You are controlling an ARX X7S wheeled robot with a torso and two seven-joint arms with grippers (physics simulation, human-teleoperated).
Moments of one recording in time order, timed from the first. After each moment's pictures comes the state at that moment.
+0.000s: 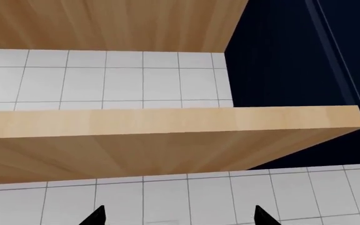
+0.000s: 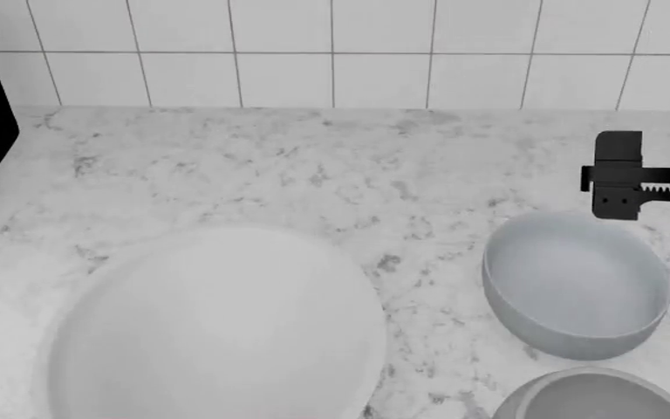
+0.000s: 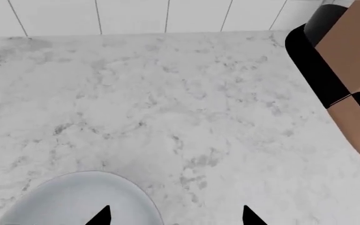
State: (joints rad) left arm -0.75 -0.43 -0.07 0.74 -0.60 -0.68 -0.20; right arm 1.54 0.61 -0.60 0.64 1.06 1.35 0.51
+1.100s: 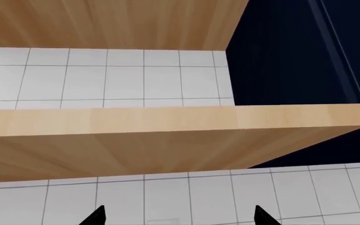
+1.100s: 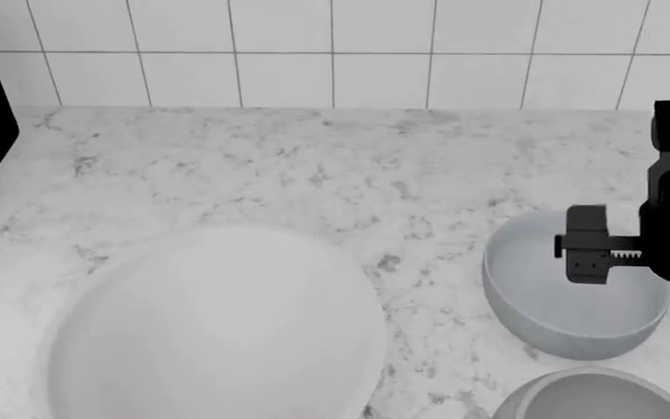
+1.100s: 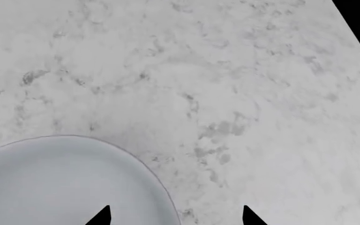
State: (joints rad) left arm -0.76 -0.45 -0.06 0.73 -0.62 -0.68 -0.23; right arm 1.47 0.52 -0.75 0.89 0.93 1.20 0.31
